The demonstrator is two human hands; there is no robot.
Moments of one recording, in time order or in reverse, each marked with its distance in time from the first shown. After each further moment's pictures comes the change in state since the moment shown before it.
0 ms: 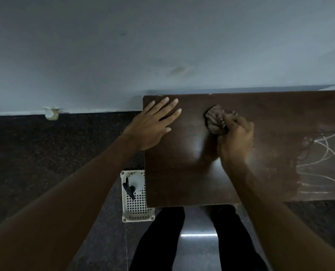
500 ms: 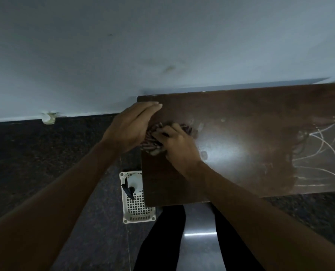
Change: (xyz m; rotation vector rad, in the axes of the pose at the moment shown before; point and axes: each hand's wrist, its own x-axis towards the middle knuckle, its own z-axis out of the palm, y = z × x) left_hand -0.028 -0.001 -0.023 -0.227 0.402 -0.077; right_hand -0.043 -0.065 0.031 -0.035 -0.299 -0.743
